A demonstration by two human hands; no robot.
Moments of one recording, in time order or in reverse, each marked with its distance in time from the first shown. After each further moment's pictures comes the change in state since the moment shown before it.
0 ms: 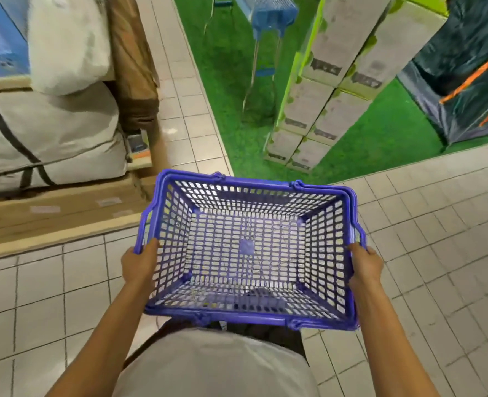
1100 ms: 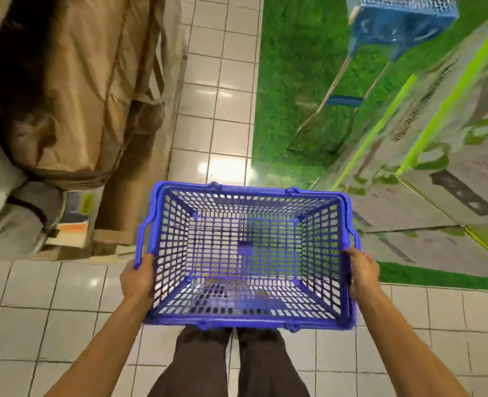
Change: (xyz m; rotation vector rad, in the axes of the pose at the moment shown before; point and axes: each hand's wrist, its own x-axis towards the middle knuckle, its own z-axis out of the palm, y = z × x) left_hand 0.287 0.135 0.377 -0.037 0.307 -0.310; right_hand 0.409 -0.204 0.485 -0.360 -0.308 0.026
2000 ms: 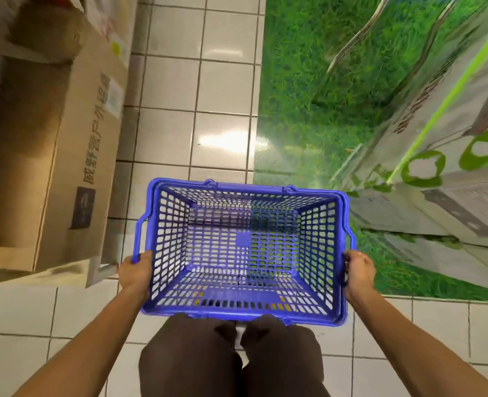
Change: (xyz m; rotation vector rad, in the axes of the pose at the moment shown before) left_hand 0.209 -0.137 0.218 0.190 0.114 -0.061; right_hand 0.284 0.192 0.137 -0.032 -0.005 0.088
